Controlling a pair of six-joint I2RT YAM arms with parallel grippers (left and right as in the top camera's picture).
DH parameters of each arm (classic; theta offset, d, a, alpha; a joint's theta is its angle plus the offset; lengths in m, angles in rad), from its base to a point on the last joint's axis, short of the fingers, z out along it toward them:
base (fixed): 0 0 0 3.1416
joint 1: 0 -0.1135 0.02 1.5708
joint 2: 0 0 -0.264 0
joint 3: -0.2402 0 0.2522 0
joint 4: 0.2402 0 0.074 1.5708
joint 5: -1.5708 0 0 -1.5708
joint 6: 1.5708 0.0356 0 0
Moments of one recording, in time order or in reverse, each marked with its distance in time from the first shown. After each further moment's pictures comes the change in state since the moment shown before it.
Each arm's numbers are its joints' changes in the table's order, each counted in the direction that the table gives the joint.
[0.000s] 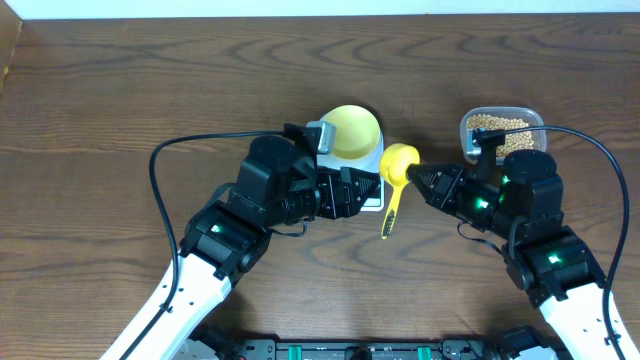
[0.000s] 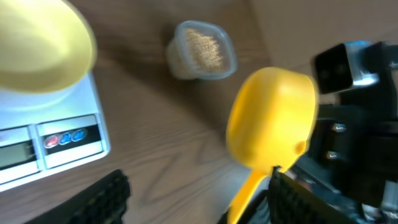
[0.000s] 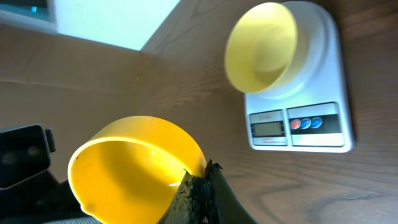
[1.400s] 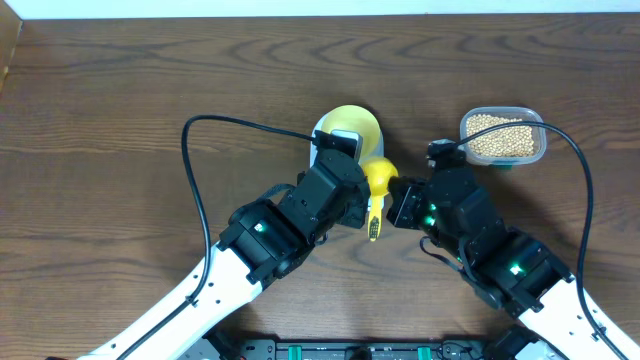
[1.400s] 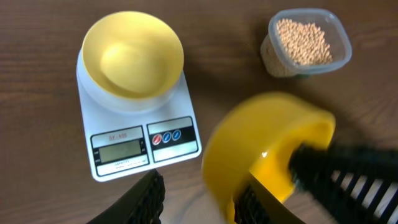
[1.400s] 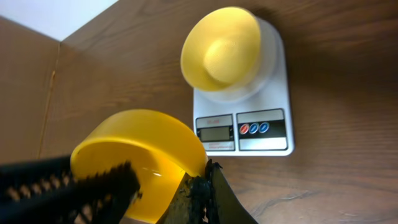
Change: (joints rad) left arm 0.255 0.116 -0.185 0.280 0.589 0.125; right arm -0.405 0.072 -0.109 0.167 -0.581 -0.069
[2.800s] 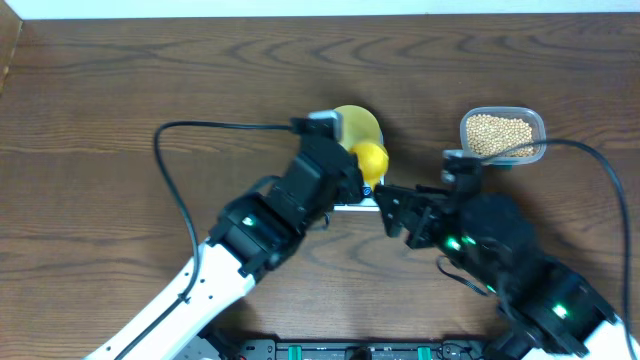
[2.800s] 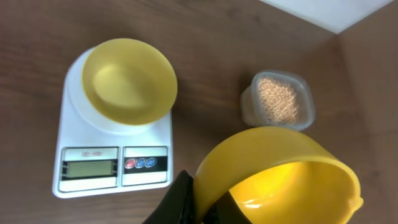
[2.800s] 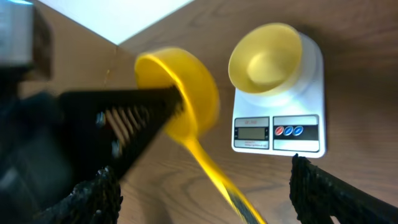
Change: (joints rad) left arm -0.088 -0.014 0.000 -0.111 -0.051 -0.225; right arm -0.018 -0.207 -0.008 0.042 0.054 -0.025
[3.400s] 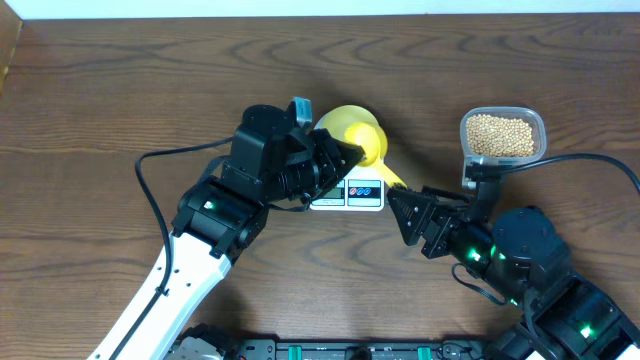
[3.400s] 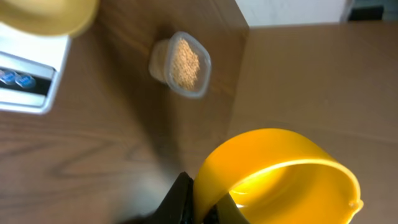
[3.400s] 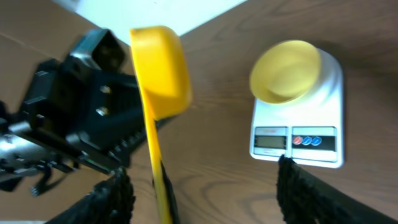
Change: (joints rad) left arm -0.216 -0.020 0.000 -0.082 -0.596 -0.466; right arm 0.026 -0.074 0.000 -0.027 0.061 -0.008
